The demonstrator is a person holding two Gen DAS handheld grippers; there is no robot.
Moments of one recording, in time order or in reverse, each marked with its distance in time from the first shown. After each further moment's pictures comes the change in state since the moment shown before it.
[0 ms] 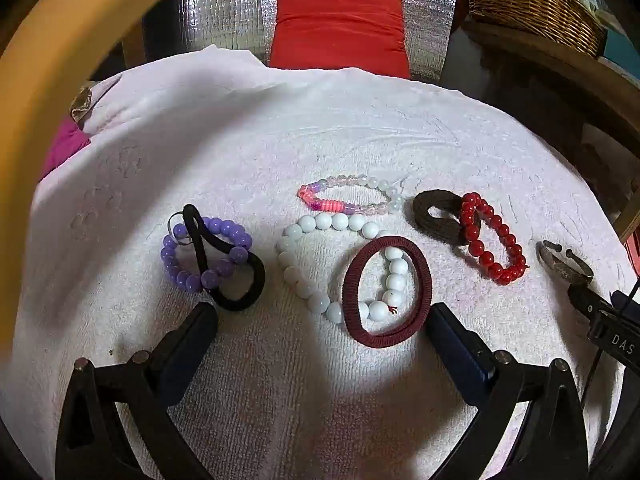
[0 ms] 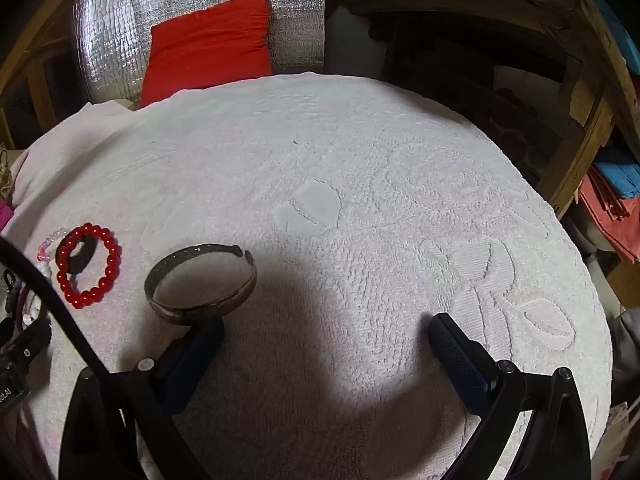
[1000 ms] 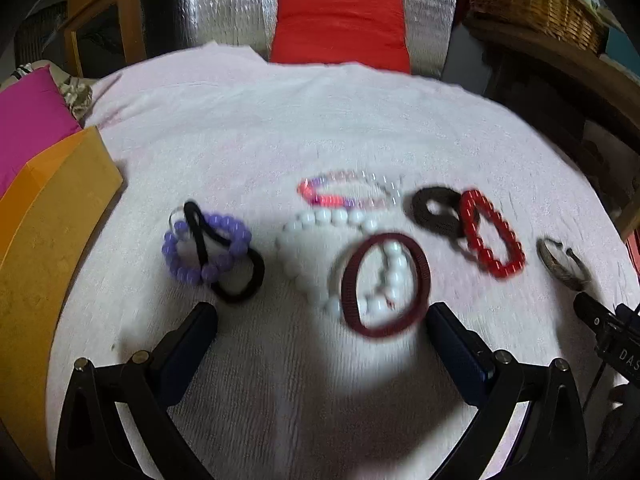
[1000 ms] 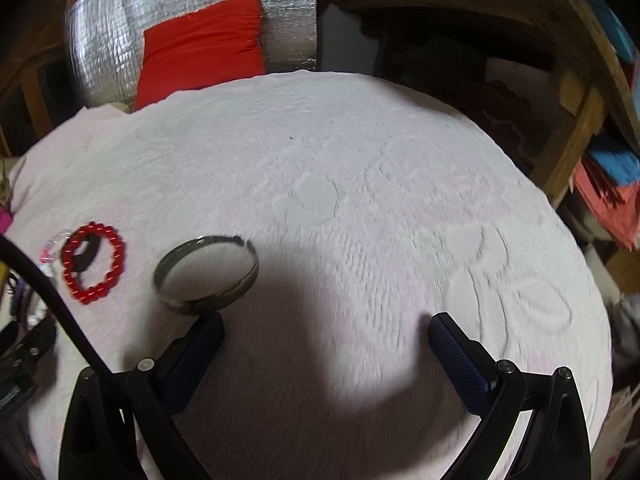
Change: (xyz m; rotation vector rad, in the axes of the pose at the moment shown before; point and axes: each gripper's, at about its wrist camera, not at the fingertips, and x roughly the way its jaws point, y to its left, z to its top) left arm -0.005 0.006 -0.002 0.004 0.047 -0.032; right arm -0.014 0.002 -0.010 0.044 0.020 -0.001
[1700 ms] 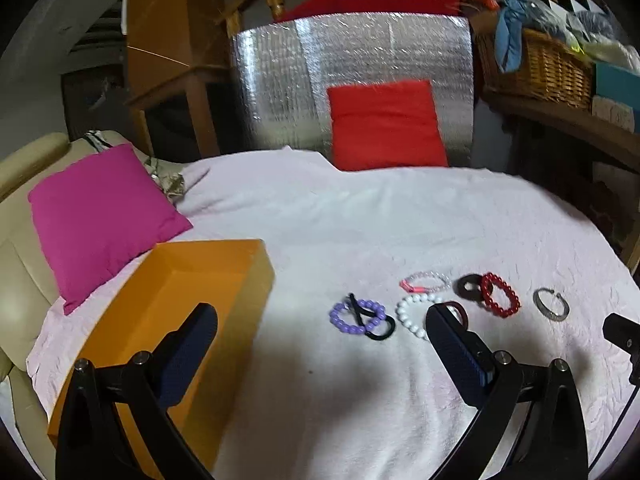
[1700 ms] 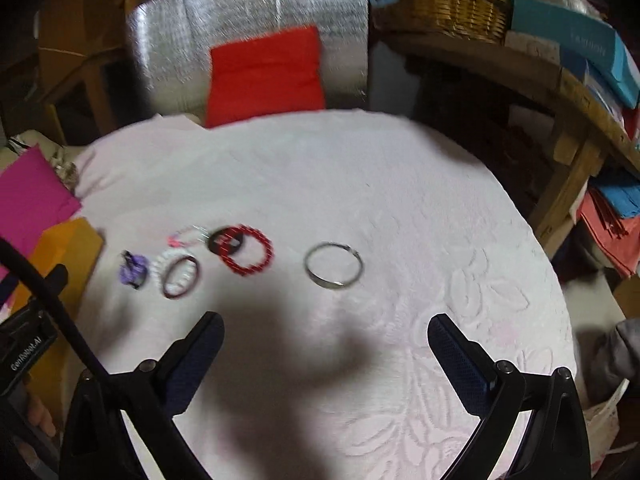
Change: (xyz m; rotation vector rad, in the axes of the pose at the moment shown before) left arm -0.148 0.060 0.003 0.010 -0.336 0.206; right arm -0.144 0.039 -0.007 -0.096 -0.067 0.125
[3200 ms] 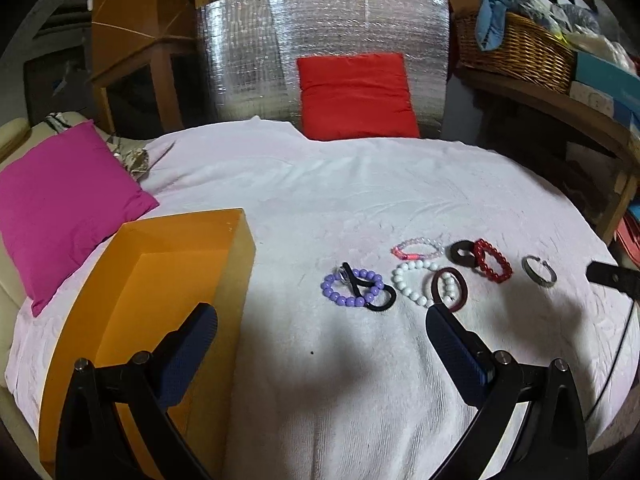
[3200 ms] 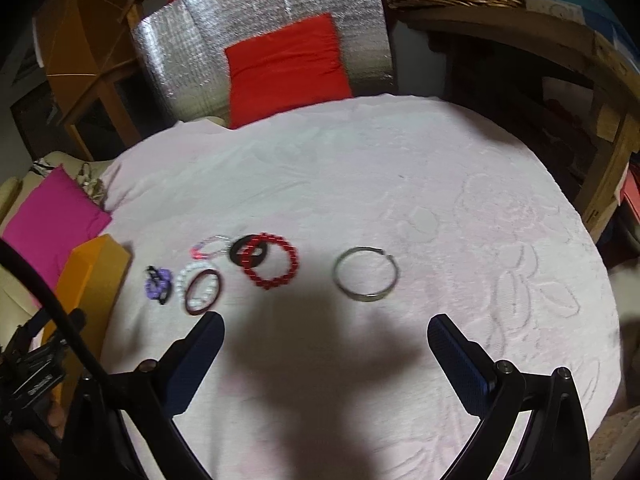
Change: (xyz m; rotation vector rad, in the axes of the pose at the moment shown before) left arm 0.029 0.020 -0.015 0.057 0.114 -0.165; right arm 0.035 -0.021 0.019 0.061 0.067 0.151
